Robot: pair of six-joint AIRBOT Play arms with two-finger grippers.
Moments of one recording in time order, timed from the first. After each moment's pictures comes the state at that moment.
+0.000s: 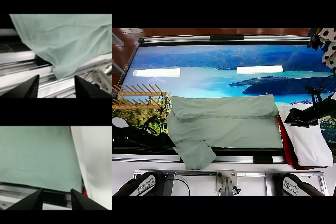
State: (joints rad) left arm 0.30 -1.02 0.53 1.02 -1.48 -1.34; right arm -0.34 -1.20 1.06 -1.22 1.54 1.32
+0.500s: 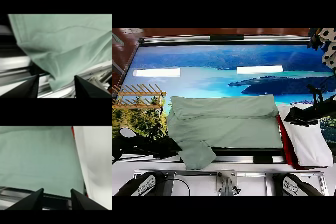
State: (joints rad) left arm 0.28 -0.99 0.36 0.91 -1.32 -1.35; right arm -0.35 -1.18 1.05 -1.19 1.49 1.31
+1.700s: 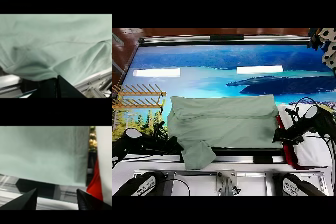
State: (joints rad) left arm 0.18 -1.00 0.34 0.84 -1.19 -1.32; right arm -0.20 -1.21 0.73 -1.34 1.41 1.37
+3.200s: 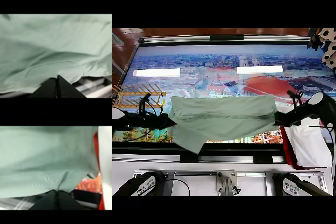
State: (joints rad) left arm 0.20 -1.01 0.74 0.84 -1.18 -1.29; right arm -0.18 -1.26 0.99 -1.20 1.34 1.33
